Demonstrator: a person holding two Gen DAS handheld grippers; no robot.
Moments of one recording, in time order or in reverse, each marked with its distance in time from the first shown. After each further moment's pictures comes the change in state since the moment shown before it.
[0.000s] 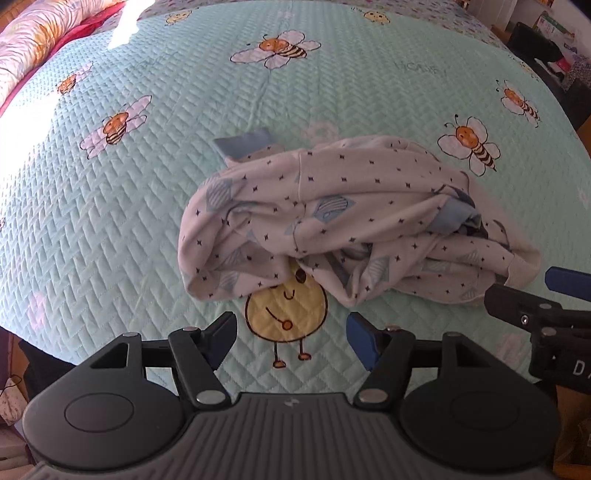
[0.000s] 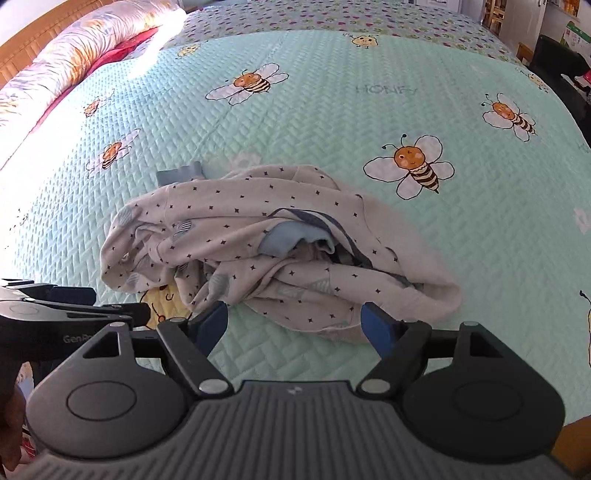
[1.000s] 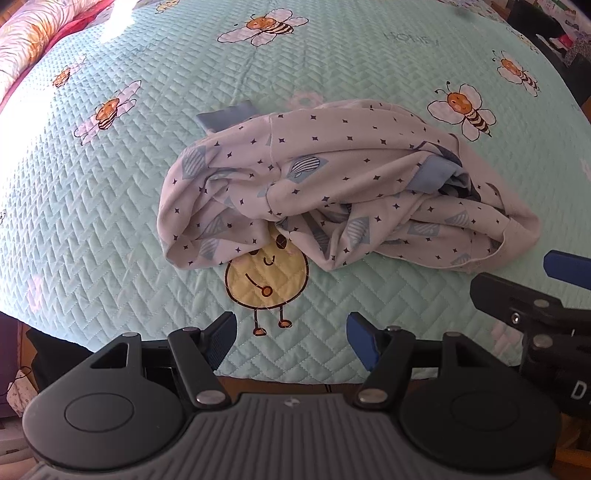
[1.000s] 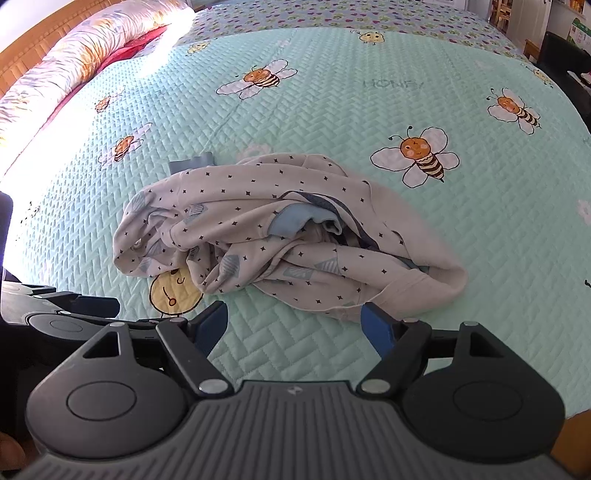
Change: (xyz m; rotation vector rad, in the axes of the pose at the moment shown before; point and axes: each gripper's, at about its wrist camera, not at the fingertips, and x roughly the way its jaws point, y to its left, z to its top) left arm 0.004 -0.027 -0.012 0.043 0.050 0.030; right arm -0.006 -0.002 -0.013 -0.003 0.009 0.024
